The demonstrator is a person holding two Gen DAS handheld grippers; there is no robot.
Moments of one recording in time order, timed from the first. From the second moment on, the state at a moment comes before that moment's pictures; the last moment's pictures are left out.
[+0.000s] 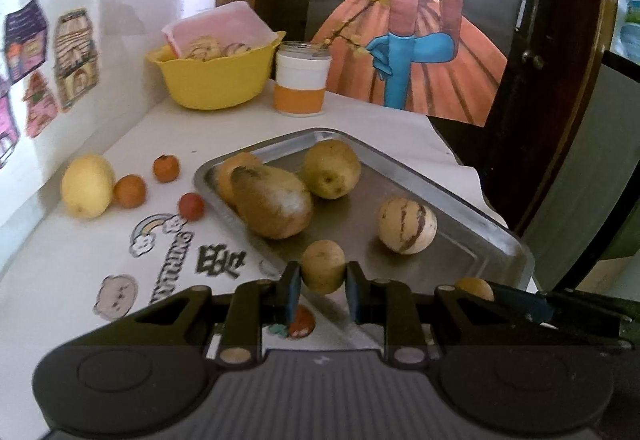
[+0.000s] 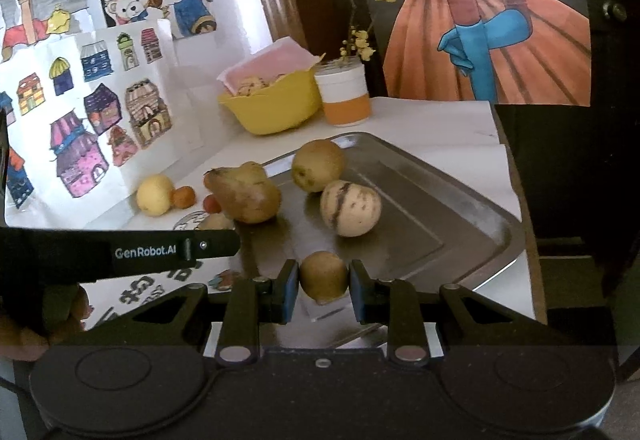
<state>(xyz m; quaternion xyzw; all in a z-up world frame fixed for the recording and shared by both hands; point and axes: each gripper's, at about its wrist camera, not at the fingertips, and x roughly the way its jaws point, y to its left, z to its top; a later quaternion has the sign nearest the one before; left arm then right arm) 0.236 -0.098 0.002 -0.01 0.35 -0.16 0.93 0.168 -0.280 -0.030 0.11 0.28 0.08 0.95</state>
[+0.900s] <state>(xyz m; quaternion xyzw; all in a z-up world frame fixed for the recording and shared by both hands) 0.258 -0.106 -0.007 -0.02 0.37 -0.16 0.91 0.180 -0.283 -0.038 0.11 0.29 0.07 0.95</state>
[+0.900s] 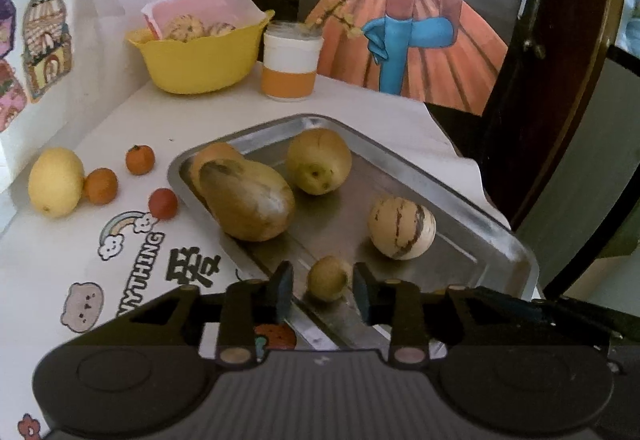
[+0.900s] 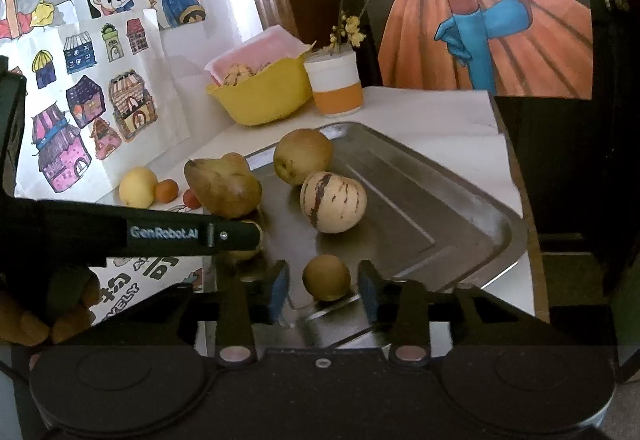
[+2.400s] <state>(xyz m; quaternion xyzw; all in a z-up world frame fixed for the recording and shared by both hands) 0.094 0.083 0.048 -0.06 0.38 -0.05 0.92 0.068 -0.163 0.037 0.00 0.35 0.25 0.90</state>
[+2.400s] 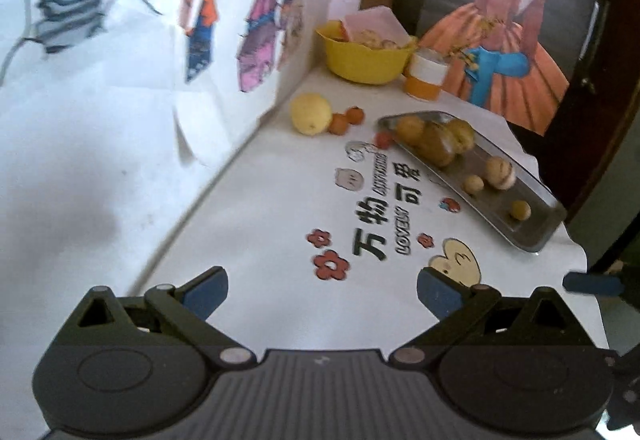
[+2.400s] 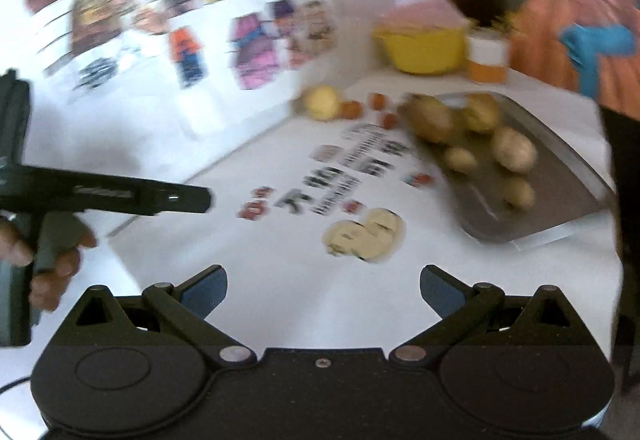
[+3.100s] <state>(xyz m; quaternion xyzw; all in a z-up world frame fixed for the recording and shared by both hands) 0.200 0.064 0.049 -0.03 0.30 -0.01 0.95 0.246 -0.152 0.058 -0.30 0.22 0.35 0.86</state>
